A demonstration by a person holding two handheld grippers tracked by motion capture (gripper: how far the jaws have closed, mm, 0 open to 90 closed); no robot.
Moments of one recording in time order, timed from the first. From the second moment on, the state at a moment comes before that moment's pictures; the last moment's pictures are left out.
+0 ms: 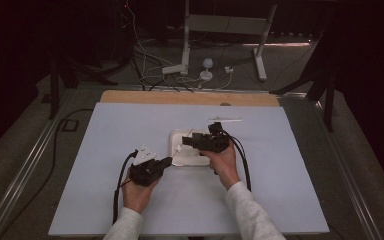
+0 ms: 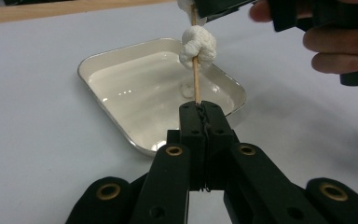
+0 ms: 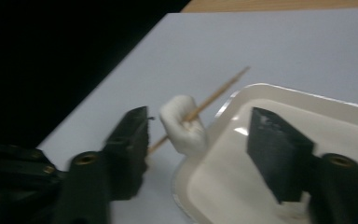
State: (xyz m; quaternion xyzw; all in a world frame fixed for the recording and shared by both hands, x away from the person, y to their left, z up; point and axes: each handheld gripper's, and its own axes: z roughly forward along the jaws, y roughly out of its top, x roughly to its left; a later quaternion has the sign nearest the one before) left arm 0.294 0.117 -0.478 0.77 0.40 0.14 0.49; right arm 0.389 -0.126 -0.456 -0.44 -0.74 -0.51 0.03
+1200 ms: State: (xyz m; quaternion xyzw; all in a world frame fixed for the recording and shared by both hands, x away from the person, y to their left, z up) left arm 0.288 0.112 -0.475 0.78 0.35 0.16 0.48; right arm 0.401 -0.151 -0.424 -0.46 -0.70 -0.54 0.02
